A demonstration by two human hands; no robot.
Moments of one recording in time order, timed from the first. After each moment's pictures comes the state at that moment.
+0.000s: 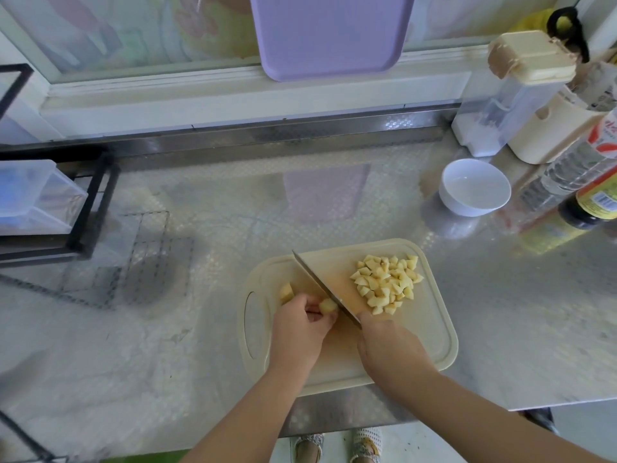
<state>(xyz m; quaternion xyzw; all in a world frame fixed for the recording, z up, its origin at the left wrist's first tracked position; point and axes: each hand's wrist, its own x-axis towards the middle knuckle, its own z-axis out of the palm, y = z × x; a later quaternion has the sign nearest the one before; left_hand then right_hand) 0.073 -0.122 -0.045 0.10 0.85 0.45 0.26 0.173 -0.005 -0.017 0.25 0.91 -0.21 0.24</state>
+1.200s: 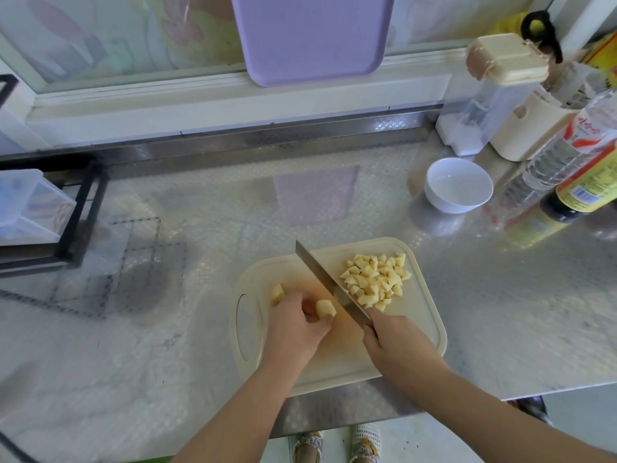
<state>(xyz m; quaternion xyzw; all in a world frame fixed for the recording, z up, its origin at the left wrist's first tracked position) 0.070 -0.118 -0.039 0.16 0.88 0.36 0.26 0.194 0.012 -0.017 0.27 0.91 -0.27 0.16</state>
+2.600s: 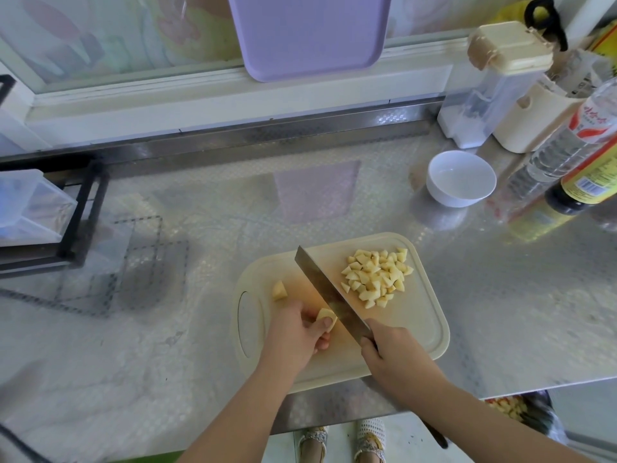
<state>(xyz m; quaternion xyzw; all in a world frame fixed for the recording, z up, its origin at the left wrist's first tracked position) 0.077 -0.125 -0.030 0.05 0.80 0.44 0.42 0.204 -0.004 -0.019 0.29 0.88 -0.35 0.17</state>
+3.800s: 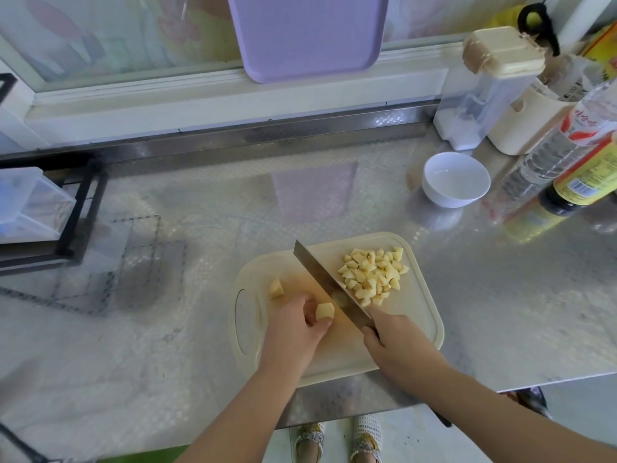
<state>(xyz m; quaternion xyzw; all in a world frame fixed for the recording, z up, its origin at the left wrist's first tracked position) 0.079 -0.127 -0.044 0.20 0.89 0.32 0.26 0.201 0.013 -0.018 0.27 0.90 -0.30 0.17</state>
